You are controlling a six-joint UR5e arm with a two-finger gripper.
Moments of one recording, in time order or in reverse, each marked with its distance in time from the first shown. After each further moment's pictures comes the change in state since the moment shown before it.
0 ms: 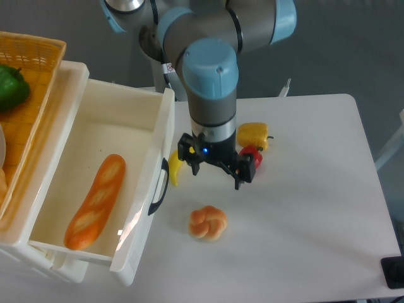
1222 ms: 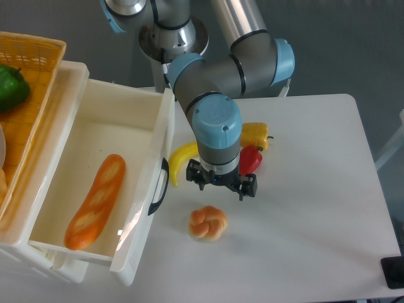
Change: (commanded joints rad) arm -0.006 -0.060 -0.069 0.020 0.034 -0.219
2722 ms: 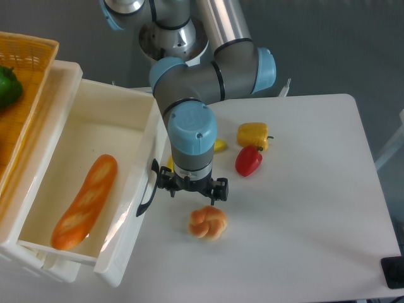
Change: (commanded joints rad) arm -0.063 0.008 0.000 -0.008 -0.127 -0.055
